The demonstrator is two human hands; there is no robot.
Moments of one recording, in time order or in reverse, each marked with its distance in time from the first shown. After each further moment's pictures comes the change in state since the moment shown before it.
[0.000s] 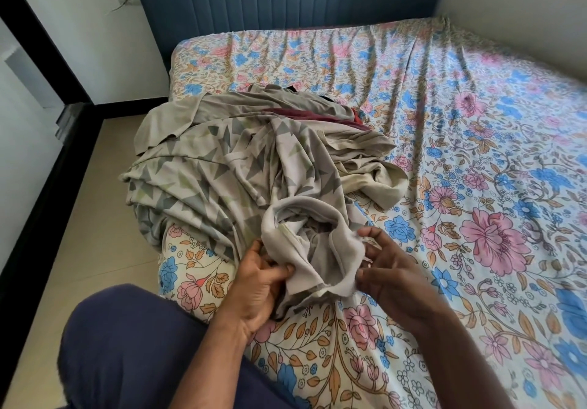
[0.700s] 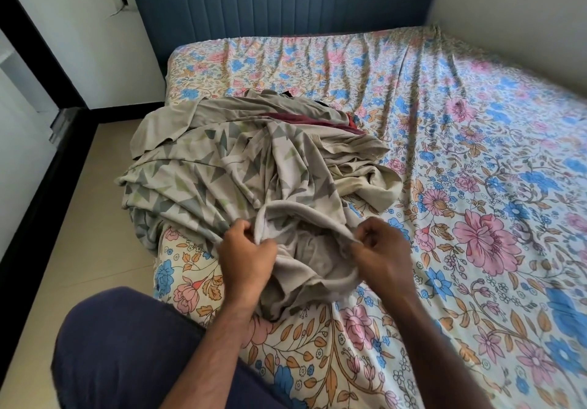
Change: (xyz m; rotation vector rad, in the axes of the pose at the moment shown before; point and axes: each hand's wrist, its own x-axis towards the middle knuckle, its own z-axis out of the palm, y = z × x) left_hand 0.015 0.027 0.024 0.910 0.569 0.308; right_hand 0.021 -0.009 0.022 -0.830 0.611 -0.256
